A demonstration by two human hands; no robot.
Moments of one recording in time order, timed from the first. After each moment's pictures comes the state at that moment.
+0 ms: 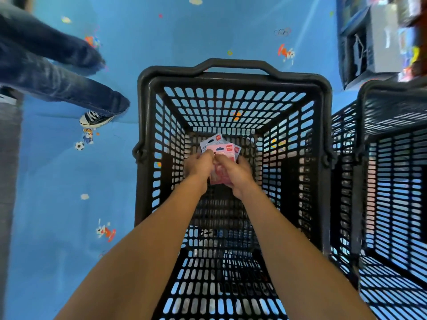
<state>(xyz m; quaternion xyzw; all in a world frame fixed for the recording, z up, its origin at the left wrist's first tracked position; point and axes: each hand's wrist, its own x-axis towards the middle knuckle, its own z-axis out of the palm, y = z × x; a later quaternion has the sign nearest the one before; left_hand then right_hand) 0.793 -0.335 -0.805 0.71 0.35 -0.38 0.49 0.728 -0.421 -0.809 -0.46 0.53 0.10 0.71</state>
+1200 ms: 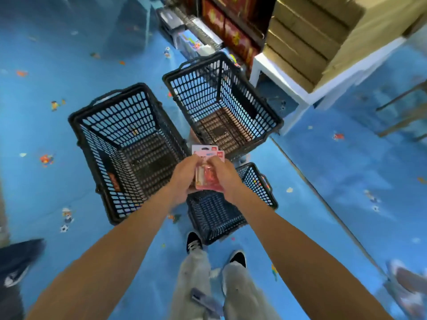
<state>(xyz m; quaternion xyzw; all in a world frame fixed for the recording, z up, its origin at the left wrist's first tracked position) 0.456 -0.286 -0.528 0.71 -0.05 -0.55 0.44 0.345 -0.347 -0.523 -0.38 0.53 -0.14 0.74</state>
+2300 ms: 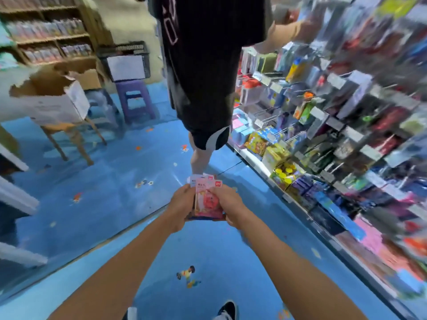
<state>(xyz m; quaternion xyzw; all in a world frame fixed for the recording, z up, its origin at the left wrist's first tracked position) -0.161 -0.238 -0.423 0.35 -0.62 -0.70 -0.05 -0.228 -0.110 -0.417 0.04 0.71 -0.60 0.37</state>
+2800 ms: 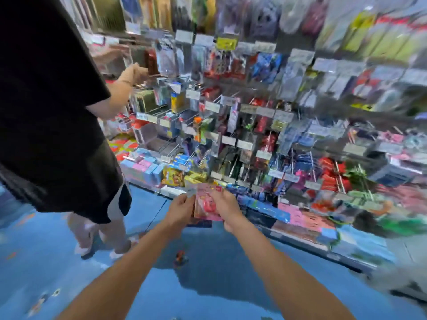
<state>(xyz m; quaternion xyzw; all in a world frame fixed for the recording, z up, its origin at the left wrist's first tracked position) -0.421 -0.096 -0.399 0.11 -0.72 -0.66 -0.16 -0.409 0.046 -0.378 0.21 0.73 -0.64 0.08</state>
